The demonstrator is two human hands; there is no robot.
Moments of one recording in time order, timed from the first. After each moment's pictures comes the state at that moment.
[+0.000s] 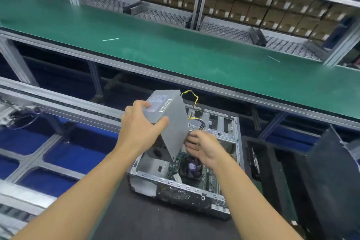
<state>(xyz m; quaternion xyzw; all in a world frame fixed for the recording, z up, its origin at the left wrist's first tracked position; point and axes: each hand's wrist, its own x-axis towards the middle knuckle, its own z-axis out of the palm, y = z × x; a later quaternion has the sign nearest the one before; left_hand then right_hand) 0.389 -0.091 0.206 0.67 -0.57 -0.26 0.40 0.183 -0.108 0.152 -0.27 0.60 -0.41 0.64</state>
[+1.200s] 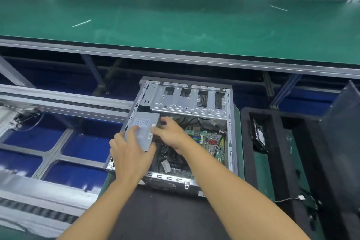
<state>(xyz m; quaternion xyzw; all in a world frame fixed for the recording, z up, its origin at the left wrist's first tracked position) 0.330 -0.070 0.073 0.76 -0.60 -0.04 0.25 0.197 -0.139 0.079 -0.47 0.56 -0.30 0.61</state>
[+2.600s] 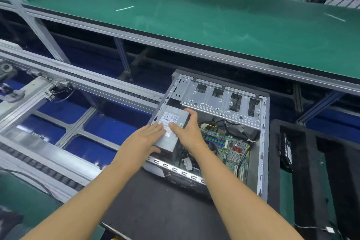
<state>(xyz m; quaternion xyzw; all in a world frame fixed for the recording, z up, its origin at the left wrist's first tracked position) 0.403 -0.069 0.092 0.54 -0.83 0.00 0.16 0.231 -0.139 0.045 -0.51 0.55 -0.37 0.55</state>
